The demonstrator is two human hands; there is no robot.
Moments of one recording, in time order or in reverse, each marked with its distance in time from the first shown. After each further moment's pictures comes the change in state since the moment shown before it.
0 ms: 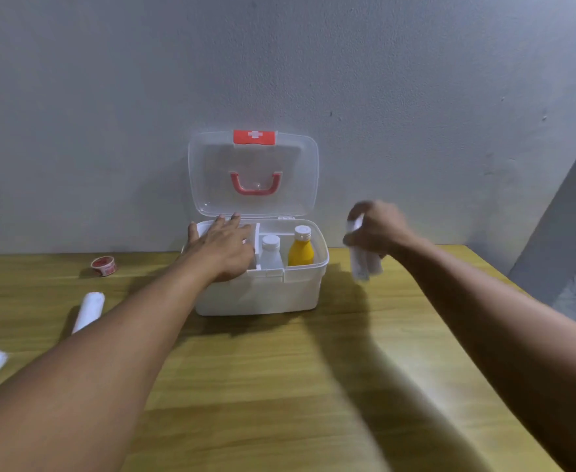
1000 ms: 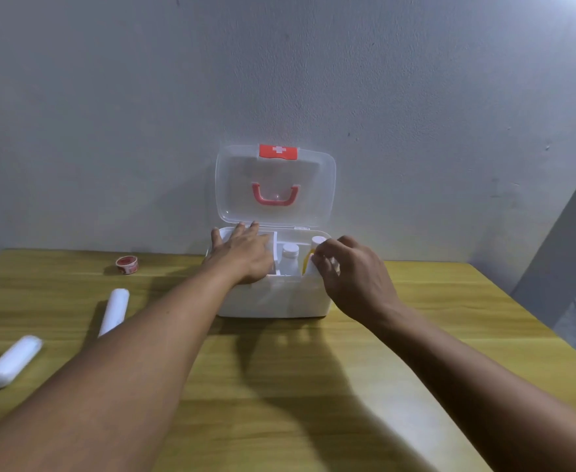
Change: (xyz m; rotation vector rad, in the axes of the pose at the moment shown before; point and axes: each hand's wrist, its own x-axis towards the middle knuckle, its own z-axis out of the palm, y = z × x) left_hand -0.003 0.000 -0.002 0.001 0.001 0.014; right_hand -0.081 -0.043 0.039 0.129 0.318 -0.419
